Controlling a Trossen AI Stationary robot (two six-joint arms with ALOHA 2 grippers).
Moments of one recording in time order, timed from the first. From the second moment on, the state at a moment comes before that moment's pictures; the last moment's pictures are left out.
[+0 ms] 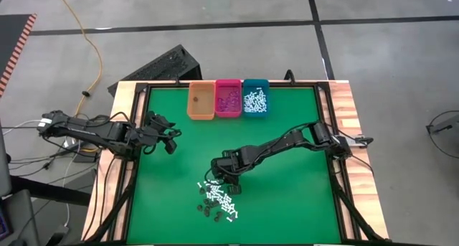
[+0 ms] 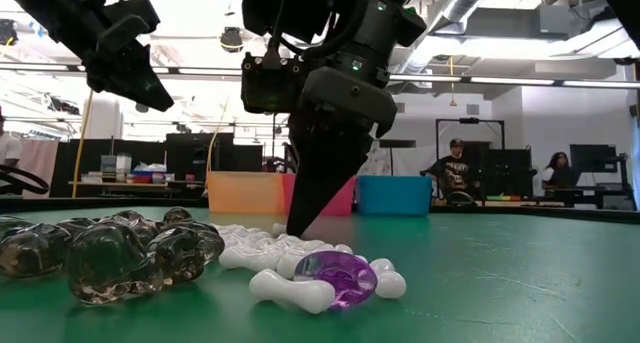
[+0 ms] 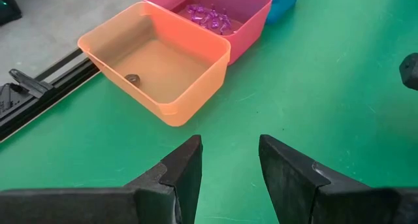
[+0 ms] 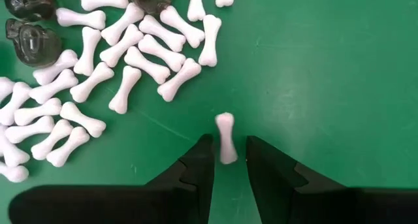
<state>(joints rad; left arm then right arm) -0.14 0.69 0.53 -0.53 -0.66 -0.48 0.21 2.16 1.60 -0.57 -0.05 0.08</state>
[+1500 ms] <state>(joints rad) -0.14 0.69 0.53 -0.55 -0.66 -0.50 -0.41 1.87 1.75 -1.06 0.26 -0.13</state>
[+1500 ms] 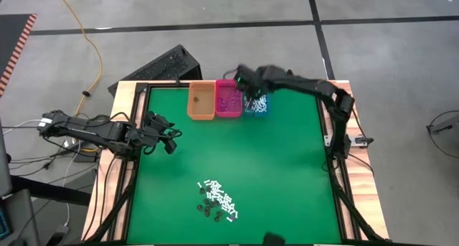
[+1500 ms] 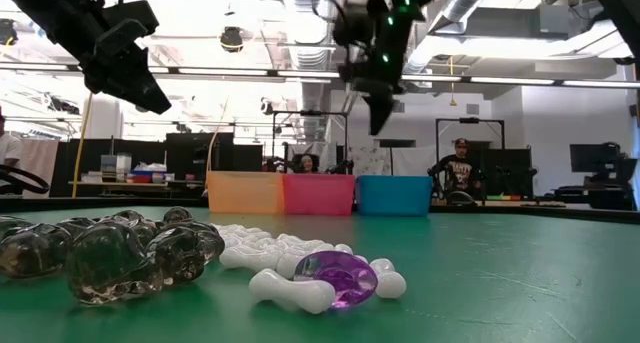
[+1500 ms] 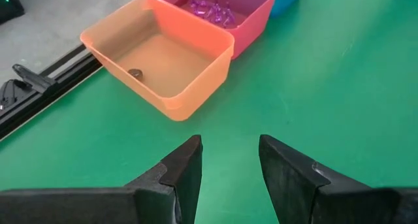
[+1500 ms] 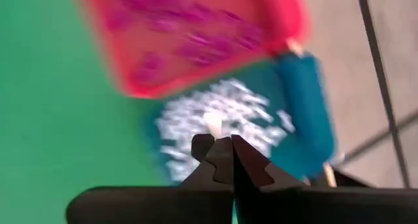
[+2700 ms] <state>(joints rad) -0.14 0.69 0.53 -0.56 -0.66 -0.53 0.24 1.95 1.74 -0.60 0.09 0.08</state>
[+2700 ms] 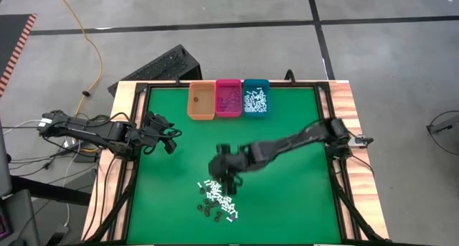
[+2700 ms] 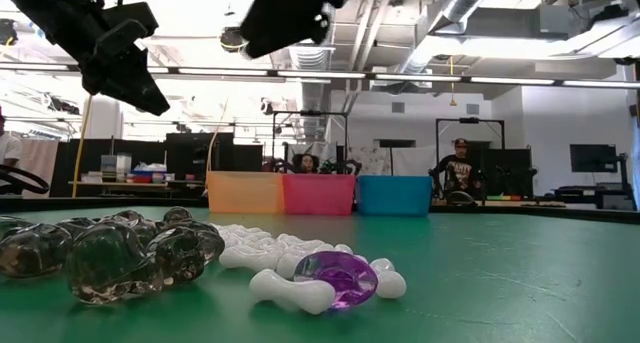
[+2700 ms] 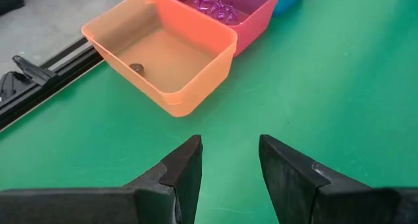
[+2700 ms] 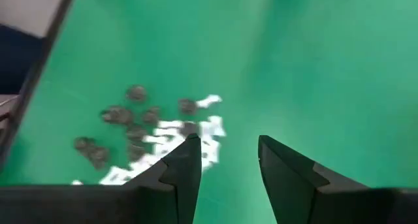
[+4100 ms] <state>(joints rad) -0.14 0.69 0.53 -0.56 -0.65 -0.53 0.22 2.25 1.74 -0.53 0.11 0.21</state>
